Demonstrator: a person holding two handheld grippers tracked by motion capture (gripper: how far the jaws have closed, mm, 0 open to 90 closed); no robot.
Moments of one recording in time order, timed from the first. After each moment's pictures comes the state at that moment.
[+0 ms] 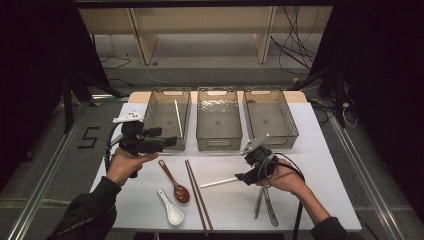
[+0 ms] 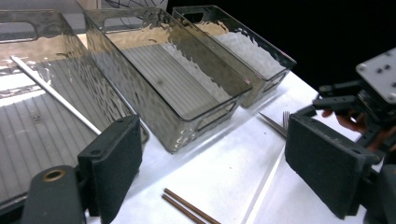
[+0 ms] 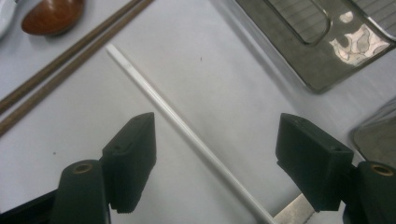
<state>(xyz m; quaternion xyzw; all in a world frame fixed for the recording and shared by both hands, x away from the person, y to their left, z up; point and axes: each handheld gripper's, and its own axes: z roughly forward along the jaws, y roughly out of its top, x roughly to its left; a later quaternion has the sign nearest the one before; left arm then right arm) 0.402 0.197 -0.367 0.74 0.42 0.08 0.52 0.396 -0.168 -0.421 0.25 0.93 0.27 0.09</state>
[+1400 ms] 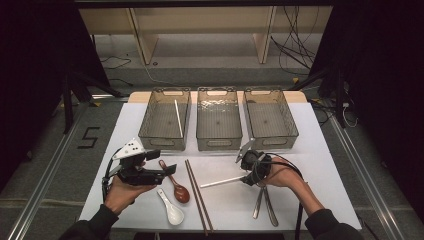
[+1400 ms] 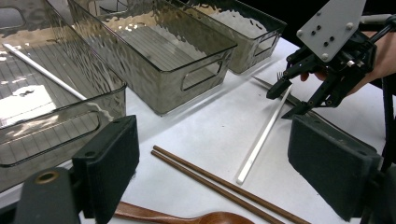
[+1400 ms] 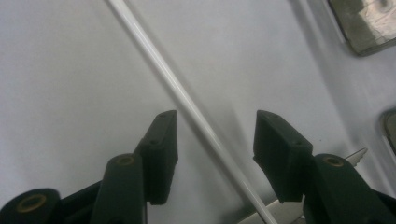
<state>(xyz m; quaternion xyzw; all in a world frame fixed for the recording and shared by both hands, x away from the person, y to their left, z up) 0.345 0.197 -0.402 0.76 0.38 0.12 0.51 0.412 -0.158 -0.450 0.19 0.97 0.15 0.08</state>
